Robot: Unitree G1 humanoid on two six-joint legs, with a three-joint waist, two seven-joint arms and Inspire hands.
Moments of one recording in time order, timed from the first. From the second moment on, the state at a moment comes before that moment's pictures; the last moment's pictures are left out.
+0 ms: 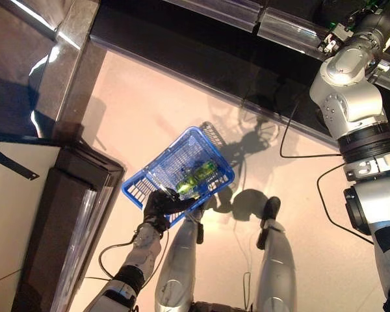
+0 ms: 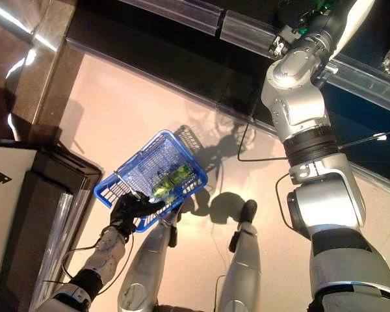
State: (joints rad) left arm -0.30 0.21 -0.34 0.80 -0.62 -0.25 0.18; right arm -1.29 -0.61 0.34 0.62 0.53 0.13 -0.90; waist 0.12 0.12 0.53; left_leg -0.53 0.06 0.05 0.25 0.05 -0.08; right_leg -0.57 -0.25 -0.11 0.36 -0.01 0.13
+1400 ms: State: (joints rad) left arm -0.19 0.24 -0.25 0.73 -0.82 -0.25 0.09; right arm -0.91 -0.67 0.31 0.24 0.57 0.09 -0.56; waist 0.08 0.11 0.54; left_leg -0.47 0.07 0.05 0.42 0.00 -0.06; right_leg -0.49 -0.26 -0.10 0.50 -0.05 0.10
